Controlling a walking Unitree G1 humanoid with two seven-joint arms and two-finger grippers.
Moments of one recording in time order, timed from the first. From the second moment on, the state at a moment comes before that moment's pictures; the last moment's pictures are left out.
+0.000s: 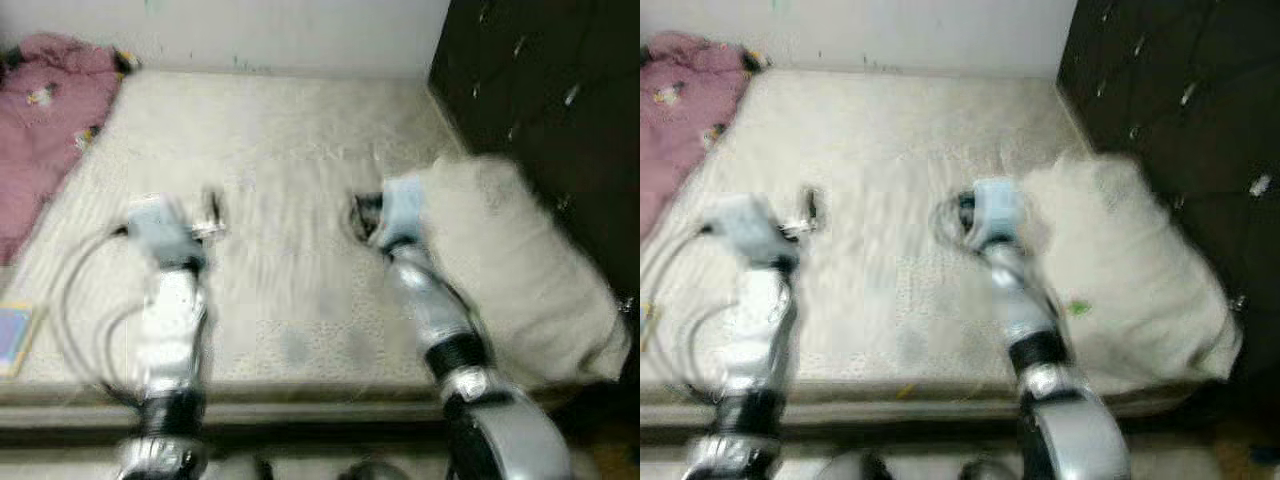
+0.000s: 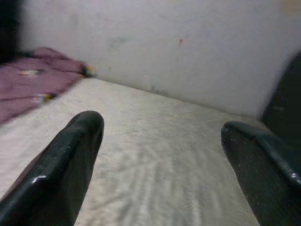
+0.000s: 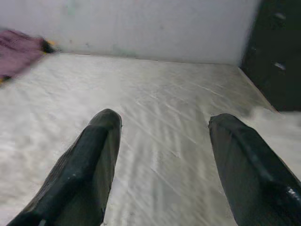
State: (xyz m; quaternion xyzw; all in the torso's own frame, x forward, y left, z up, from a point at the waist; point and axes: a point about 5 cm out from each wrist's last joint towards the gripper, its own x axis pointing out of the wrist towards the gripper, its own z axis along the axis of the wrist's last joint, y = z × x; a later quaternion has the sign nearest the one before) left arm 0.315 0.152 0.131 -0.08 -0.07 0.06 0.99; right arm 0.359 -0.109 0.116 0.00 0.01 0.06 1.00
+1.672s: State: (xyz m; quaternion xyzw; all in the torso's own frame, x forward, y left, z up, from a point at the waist) left arm 0.284 0.186 0.120 -0.03 -0.05 0.10 0.99; right arm 0.340 -0.144 0.104 -0.02 0.01 0.05 1.00
